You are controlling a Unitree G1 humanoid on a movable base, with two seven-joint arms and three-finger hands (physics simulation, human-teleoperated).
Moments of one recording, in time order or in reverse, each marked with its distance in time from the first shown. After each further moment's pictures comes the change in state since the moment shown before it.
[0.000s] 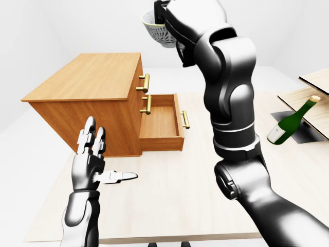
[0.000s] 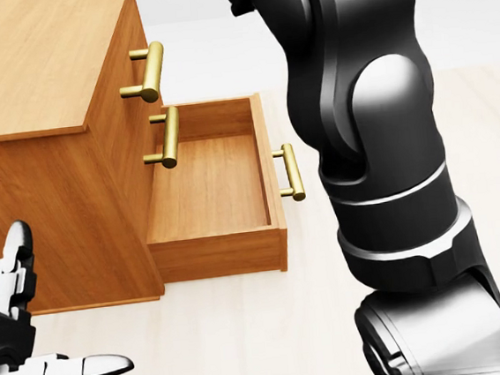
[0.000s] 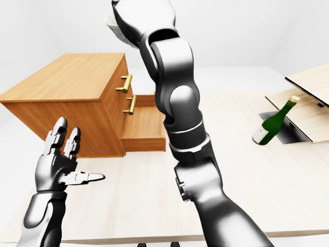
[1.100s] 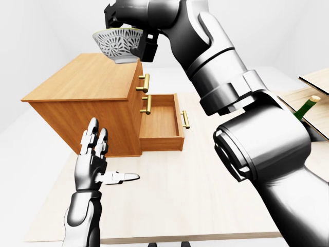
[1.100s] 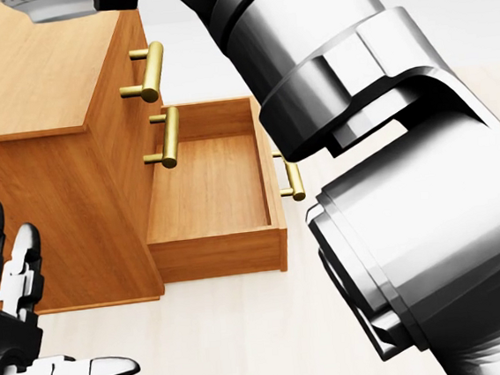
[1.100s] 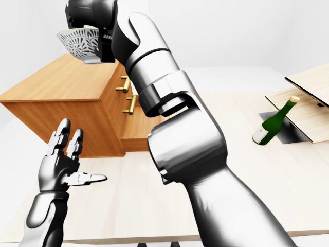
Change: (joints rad) left arm 0.006 -0.004 -0.017 0.008 0.014 0.000 -0.001; right arm -0.623 -0.002 0.048 1.058 0.675 0.000 -0.007
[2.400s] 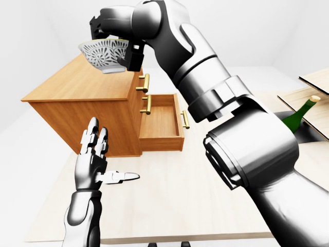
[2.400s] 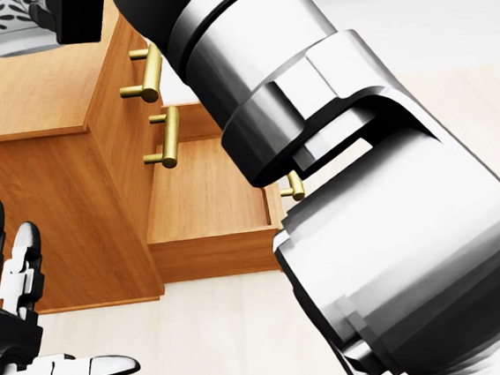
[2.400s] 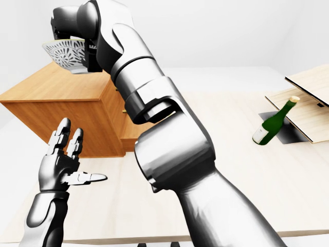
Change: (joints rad) left arm -0.005 0.001 0.000 0.002 0.001 0.000 -0.001; right arm -0.015 0.076 -0.011 0.055 0.031 0.000 -0.018
